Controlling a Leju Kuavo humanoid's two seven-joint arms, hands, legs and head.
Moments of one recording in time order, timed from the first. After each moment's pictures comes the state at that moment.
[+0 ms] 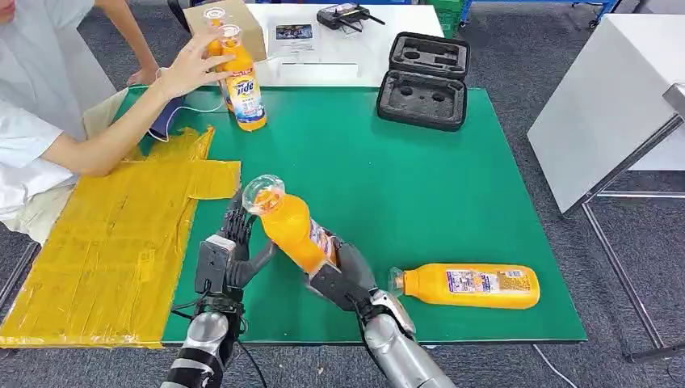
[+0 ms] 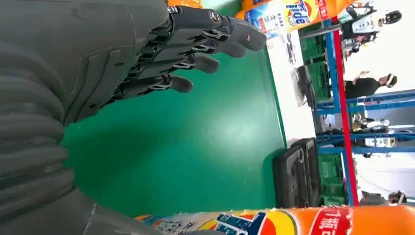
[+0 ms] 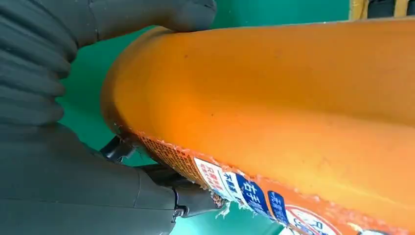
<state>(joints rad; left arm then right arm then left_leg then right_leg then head) -0.22 -0.29 -0.06 -1.07 -0.34 0.12 -0.45 -0.27 0.29 0.27 -0.83 0.63 -0.11 -0.39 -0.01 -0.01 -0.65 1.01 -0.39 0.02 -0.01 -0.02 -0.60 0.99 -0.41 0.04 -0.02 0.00</state>
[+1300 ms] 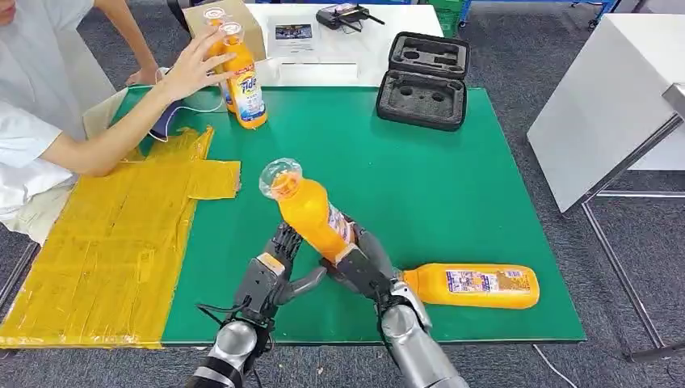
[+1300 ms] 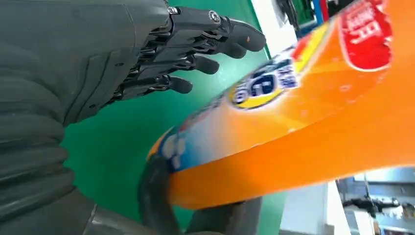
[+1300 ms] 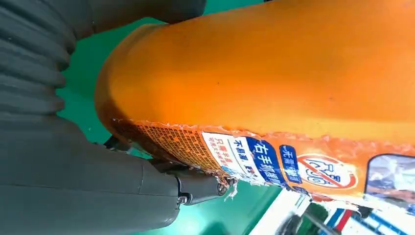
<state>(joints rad) -0.21 -0.30 -0.26 -1.03 -0.36 0.09 -0.46 -0.25 0.28 0.16 -0.97 0.59 -0.09 -0.40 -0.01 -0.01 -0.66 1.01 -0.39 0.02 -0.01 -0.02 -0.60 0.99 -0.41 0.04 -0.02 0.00</state>
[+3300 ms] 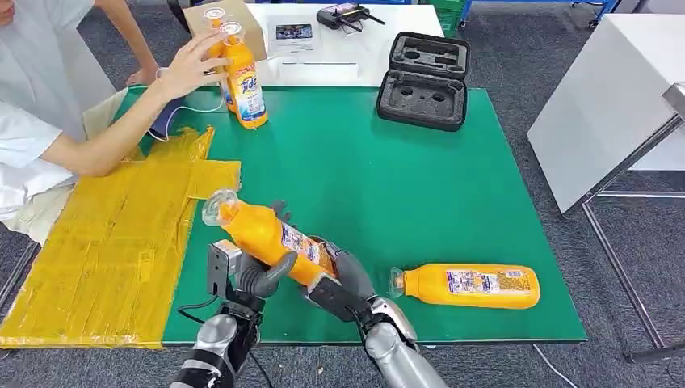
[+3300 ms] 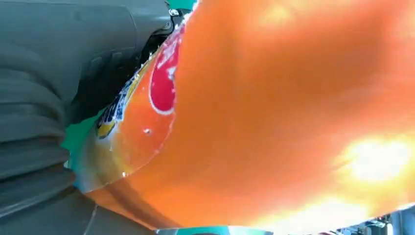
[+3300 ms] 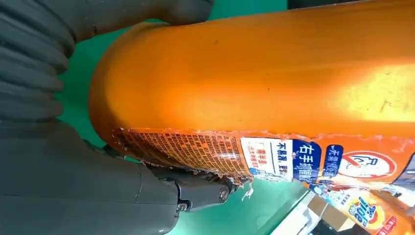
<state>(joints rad) -0.23 -0.30 -0.13 -1.01 -0.13 -0.15 -0.47 -0.22 0.28 0.28 -0.90 0.67 -0.11 -0.40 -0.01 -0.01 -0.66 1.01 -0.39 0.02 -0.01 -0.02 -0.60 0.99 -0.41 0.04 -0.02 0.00</state>
